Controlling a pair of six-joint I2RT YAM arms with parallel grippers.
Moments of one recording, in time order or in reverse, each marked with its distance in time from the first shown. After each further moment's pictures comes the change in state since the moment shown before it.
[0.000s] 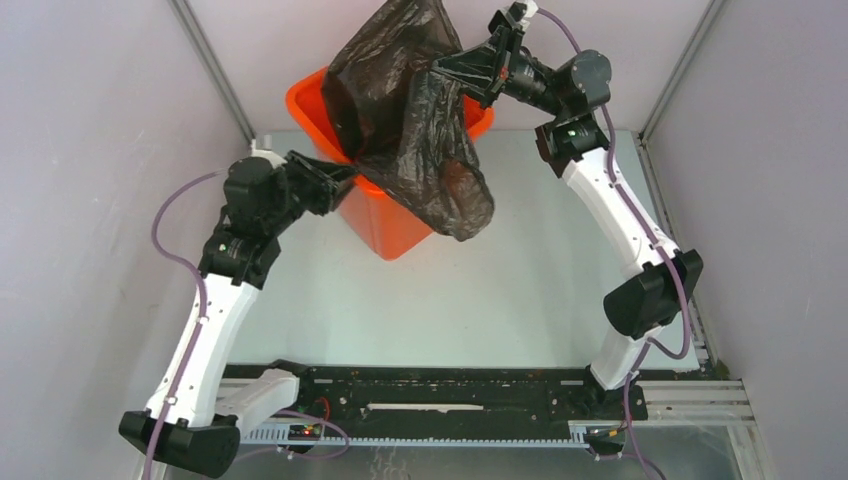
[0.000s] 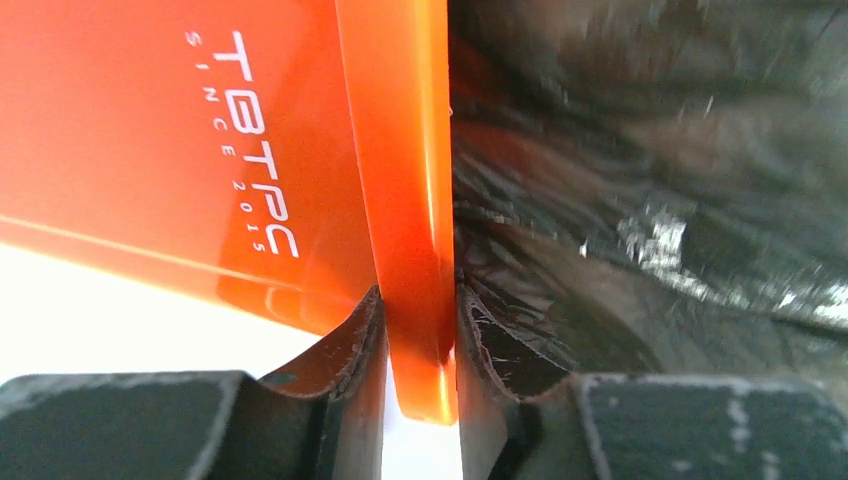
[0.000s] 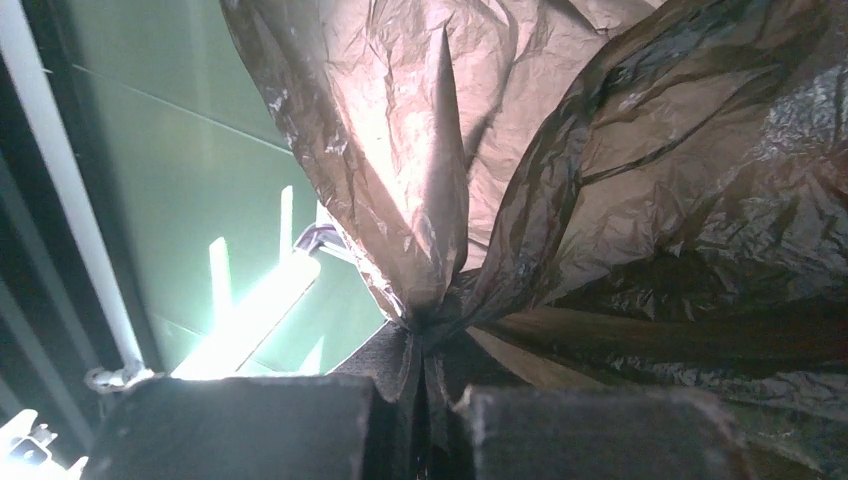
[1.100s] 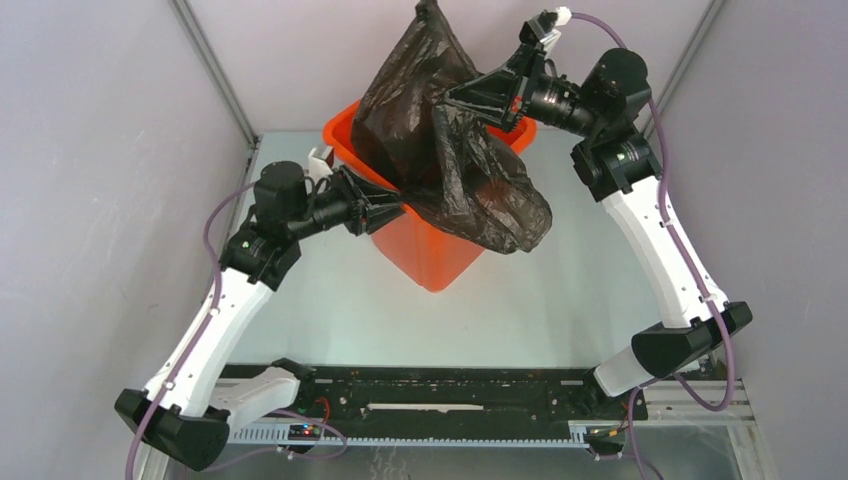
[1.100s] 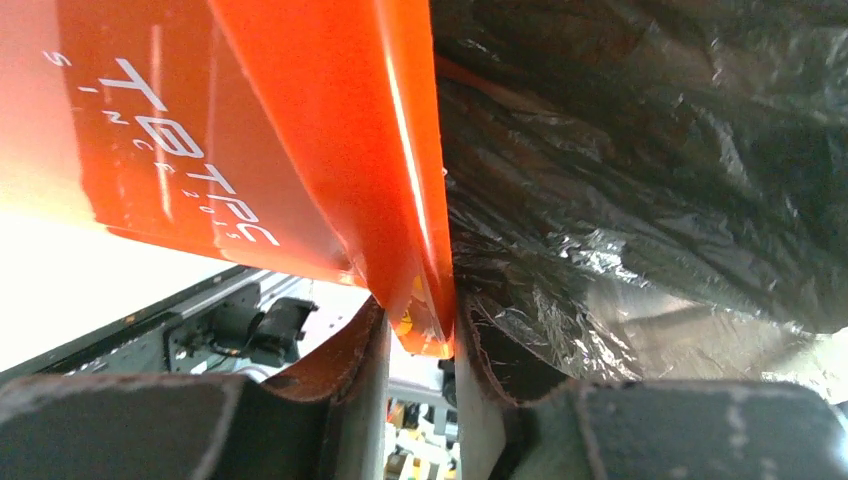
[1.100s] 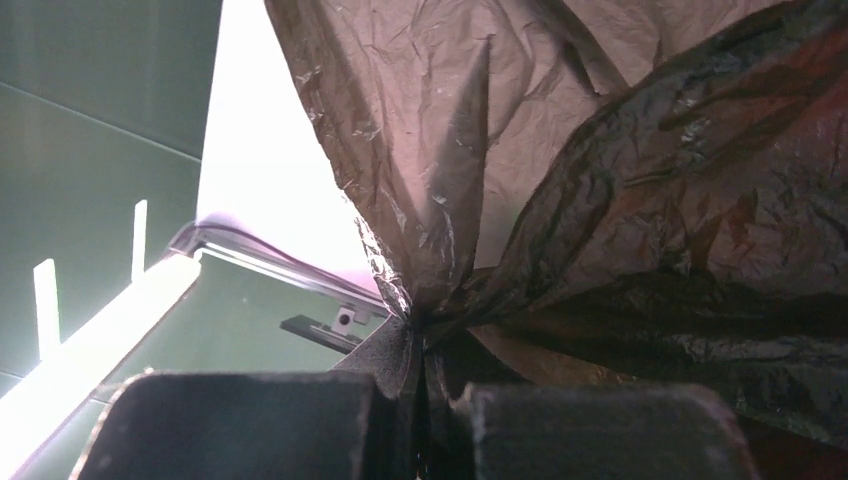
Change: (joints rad) left arm -0.204 0.006 -0.062 0.073 0.317 -0.176; right arm 0.017 -0.251 -0.040 -0.538 0.054 -0.461
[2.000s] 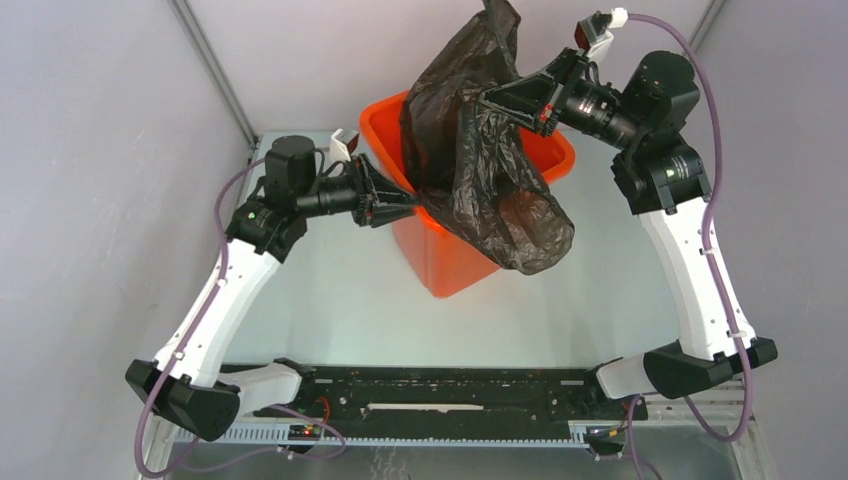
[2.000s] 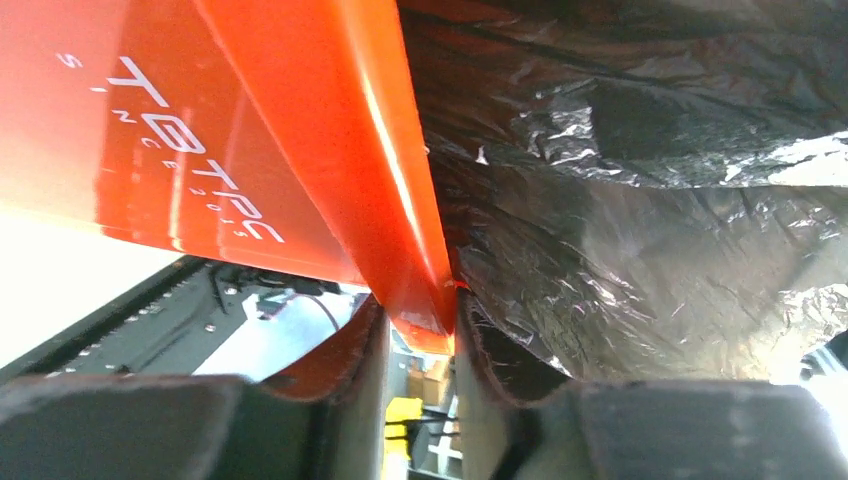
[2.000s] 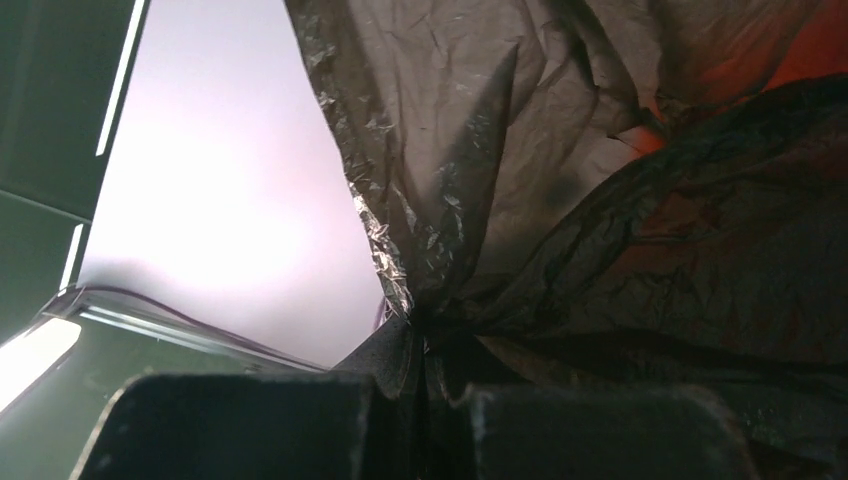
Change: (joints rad) left arm -0.001 0.165 0.183 -0.123 0.247 0.218; right arm -0.072 -0.119 0.039 -0.323 0.146 -0.282
